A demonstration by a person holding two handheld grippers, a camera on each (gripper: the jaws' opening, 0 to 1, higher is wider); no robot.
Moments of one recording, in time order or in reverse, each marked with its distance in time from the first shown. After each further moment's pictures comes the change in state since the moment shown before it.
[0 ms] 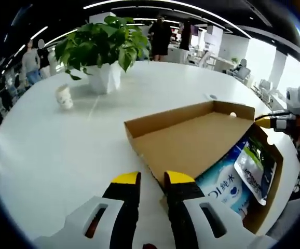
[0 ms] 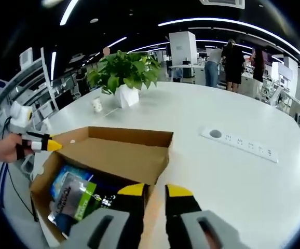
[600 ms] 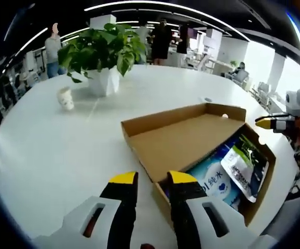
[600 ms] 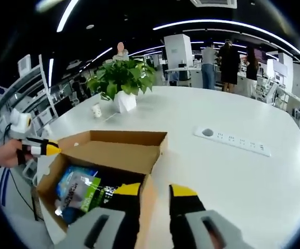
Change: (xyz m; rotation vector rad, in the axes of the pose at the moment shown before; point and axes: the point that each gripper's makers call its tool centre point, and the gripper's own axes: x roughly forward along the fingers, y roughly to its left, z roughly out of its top) left arm -0.025 -0.013 -0.002 -0.006 -0.030 -0.006; right arm -0.034 -0.007 -0.006 0.034 -0.033 -0.010
